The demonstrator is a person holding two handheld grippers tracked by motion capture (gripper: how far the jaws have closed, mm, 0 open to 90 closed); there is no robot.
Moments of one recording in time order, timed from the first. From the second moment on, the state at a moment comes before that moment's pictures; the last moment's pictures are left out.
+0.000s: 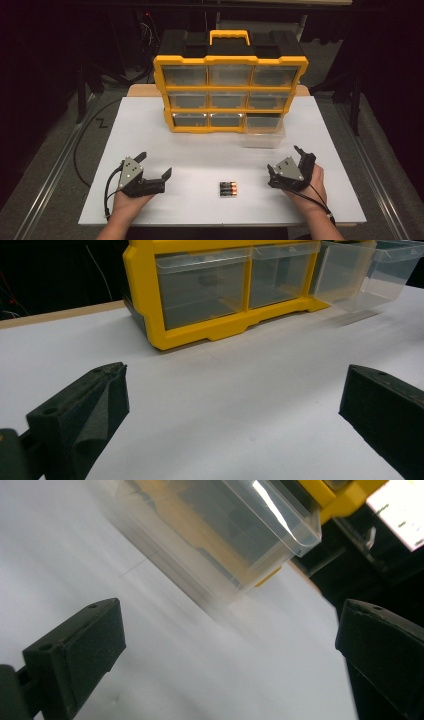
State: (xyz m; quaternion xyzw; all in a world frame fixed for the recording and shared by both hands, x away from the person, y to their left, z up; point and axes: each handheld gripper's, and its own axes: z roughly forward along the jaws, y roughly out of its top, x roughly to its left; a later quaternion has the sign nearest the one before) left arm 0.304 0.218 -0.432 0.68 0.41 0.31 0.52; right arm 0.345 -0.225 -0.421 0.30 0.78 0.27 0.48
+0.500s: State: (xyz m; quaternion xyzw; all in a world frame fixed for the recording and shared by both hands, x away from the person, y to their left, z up) left arm 0.307 0.220 -0.433 0.68 0.42 0.31 0.52; right arm 0.352 -0.244 -0.415 0.40 0.75 0.37 0.38
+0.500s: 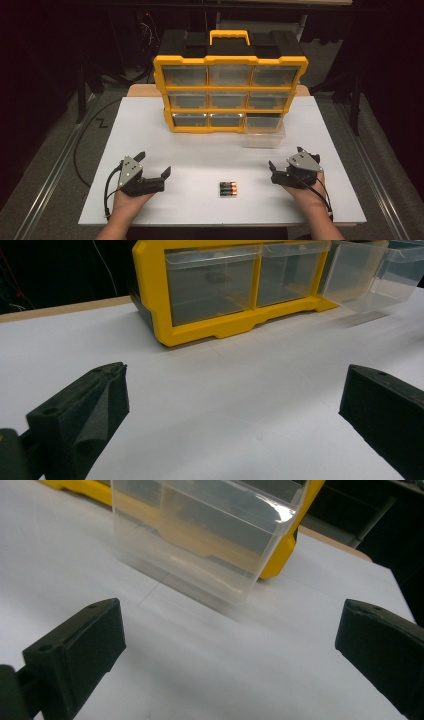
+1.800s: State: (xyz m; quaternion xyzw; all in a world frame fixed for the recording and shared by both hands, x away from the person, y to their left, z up) left arm 0.312 0.218 -0.432 0.68 0.42 0.31 0.51; right arm 0.355 -0.263 -0.412 0.46 0.73 0.41 0.30
